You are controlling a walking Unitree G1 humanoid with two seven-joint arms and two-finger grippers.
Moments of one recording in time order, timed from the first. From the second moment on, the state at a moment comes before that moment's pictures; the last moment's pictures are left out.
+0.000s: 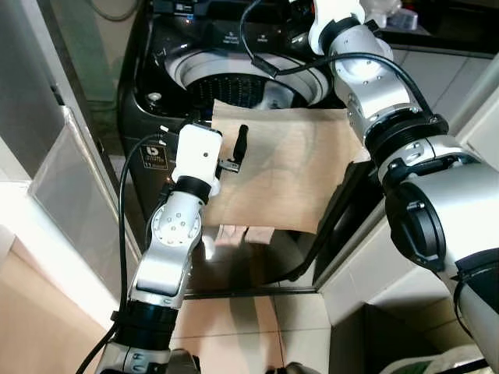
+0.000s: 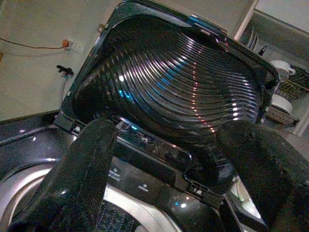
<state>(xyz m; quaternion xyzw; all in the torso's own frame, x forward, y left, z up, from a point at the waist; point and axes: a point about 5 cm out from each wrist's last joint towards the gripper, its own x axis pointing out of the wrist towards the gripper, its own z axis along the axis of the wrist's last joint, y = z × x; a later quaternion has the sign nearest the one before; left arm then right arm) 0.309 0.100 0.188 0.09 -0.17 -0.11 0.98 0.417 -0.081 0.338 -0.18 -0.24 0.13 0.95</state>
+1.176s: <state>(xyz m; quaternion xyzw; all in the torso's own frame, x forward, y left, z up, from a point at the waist) 0.310 0.097 0.178 0.10 -0.14 -0.11 0.98 0.346 -0.138 0.168 -0.04 -0.20 0.10 0.97</state>
